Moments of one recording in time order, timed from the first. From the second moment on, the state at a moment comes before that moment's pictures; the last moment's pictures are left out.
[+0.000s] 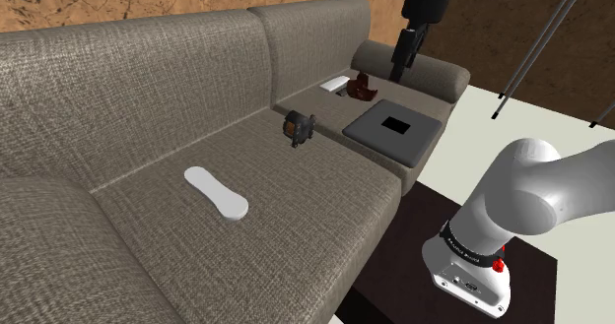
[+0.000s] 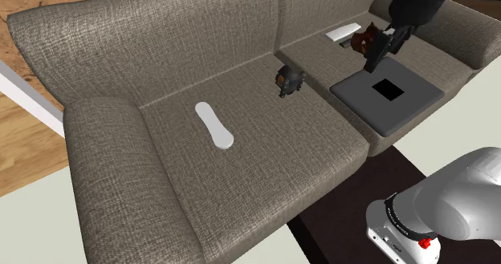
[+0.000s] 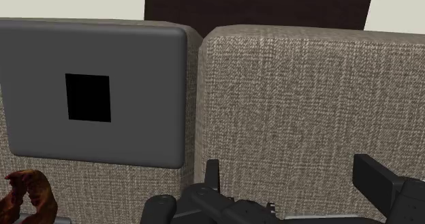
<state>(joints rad) 0.02 -0.80 0.05 -2.31 -0.02 1.54 -0.12</state>
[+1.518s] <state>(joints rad) 0.08 -0.23 0.35 -2.21 0.07 1.99 0.23</state>
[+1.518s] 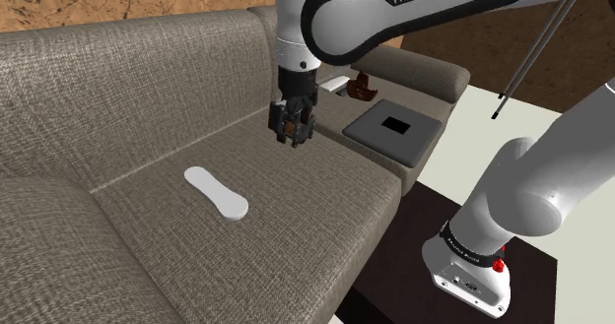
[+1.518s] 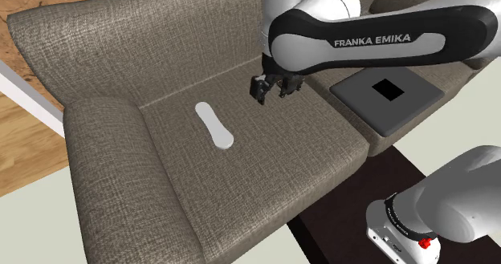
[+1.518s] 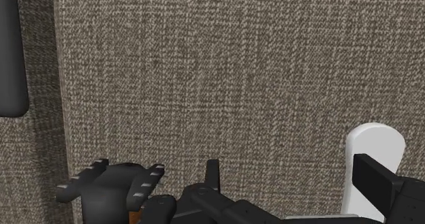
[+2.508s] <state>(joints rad) 0.19 0.35 0.42 -1.80 -0.15 2.13 0.52</state>
